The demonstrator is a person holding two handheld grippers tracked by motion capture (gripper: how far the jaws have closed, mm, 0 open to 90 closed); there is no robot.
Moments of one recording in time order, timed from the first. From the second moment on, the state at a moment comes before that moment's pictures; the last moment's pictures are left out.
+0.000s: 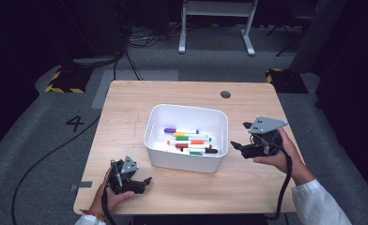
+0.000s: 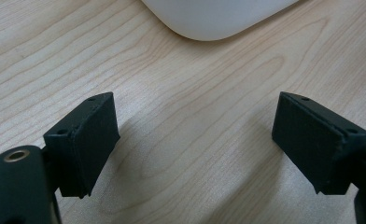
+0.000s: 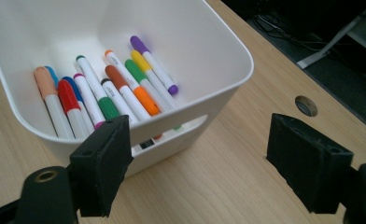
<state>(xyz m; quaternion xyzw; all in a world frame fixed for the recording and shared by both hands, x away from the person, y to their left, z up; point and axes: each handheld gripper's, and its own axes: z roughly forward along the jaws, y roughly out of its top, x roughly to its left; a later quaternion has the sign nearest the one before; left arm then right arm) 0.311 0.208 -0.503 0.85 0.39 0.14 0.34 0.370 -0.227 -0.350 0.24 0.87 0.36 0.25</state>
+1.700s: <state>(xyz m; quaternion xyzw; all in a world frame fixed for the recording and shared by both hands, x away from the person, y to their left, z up) 0.311 0.208 -0.503 0.85 0.39 0.14 0.34 0.341 -0.352 -0.485 0.37 0.85 0.31 0.21</state>
